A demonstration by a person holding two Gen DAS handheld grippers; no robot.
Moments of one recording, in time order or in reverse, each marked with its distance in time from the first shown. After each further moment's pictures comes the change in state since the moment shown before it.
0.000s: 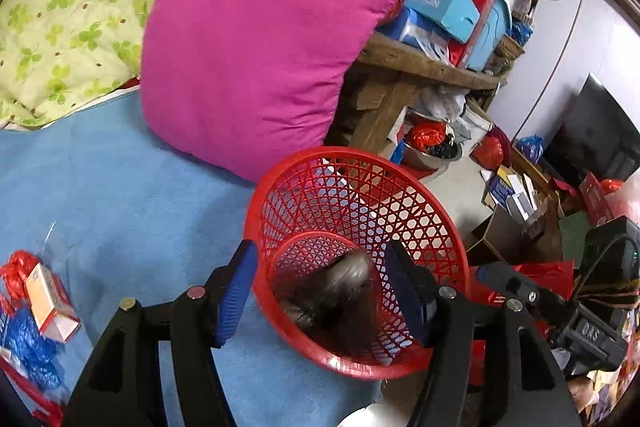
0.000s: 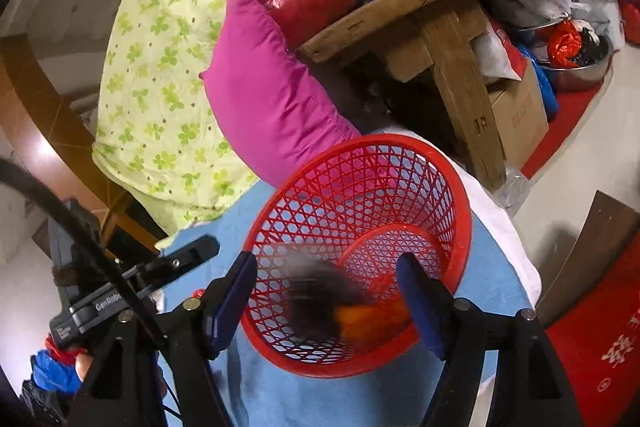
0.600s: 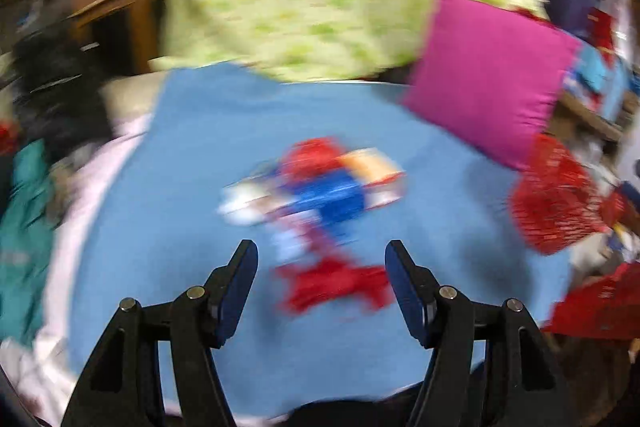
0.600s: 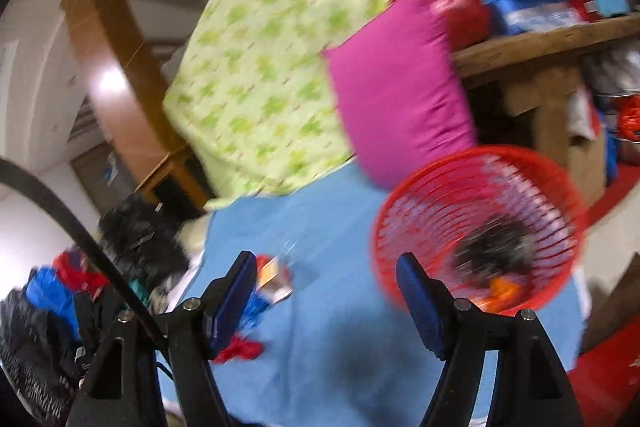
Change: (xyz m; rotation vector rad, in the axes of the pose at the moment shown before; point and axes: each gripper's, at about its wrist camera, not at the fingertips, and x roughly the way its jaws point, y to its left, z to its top) left arm -0.236 0.206 -0.206 -0.254 -0.137 0.588; right arm -0.016 0.136 -0.074 -0.299 0.012 0.190
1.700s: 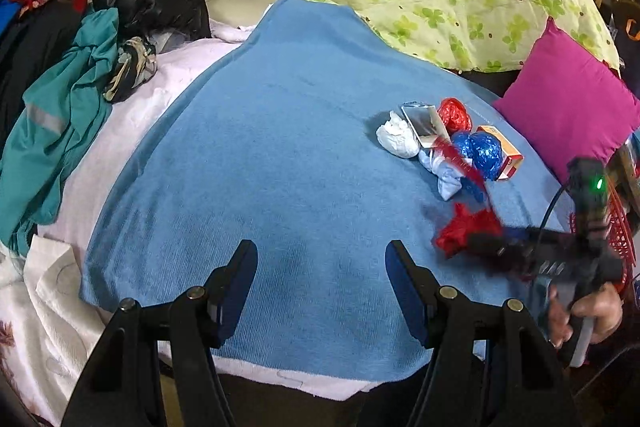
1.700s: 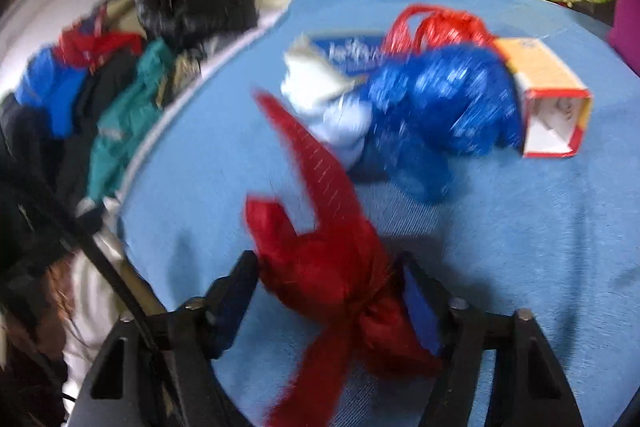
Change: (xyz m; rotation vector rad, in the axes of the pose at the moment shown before) left arm 0.034 0.133 -0.072 -0.260 0.094 0.014; right arm 0.323 0.180 -0.193 -0.436 0.700 0.190
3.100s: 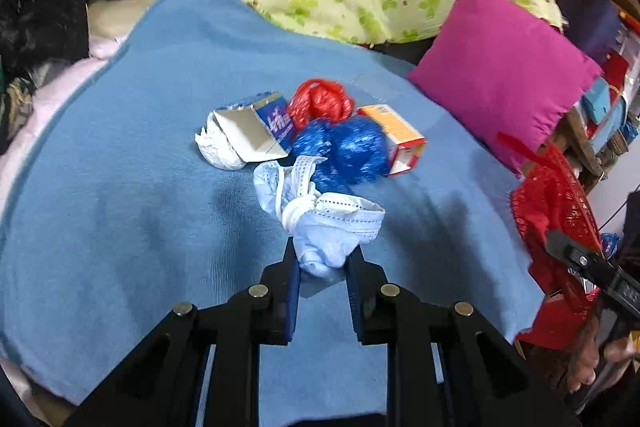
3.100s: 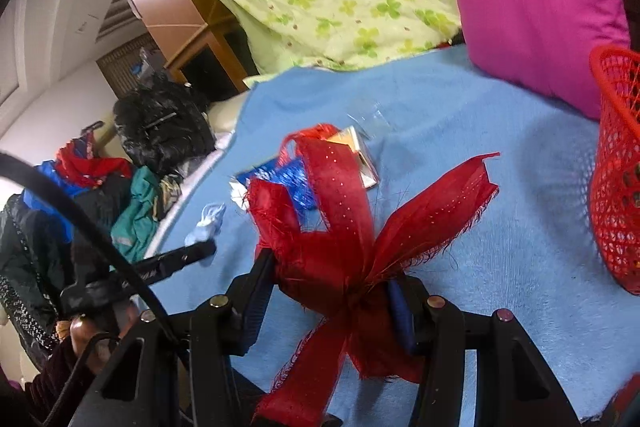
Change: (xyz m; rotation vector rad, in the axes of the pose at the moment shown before) left arm 0.035 -0.124 0.018 0.141 0.043 -0.226; right arm -0.183 -0.062 -0.072 0.264 -0.387 -0.069
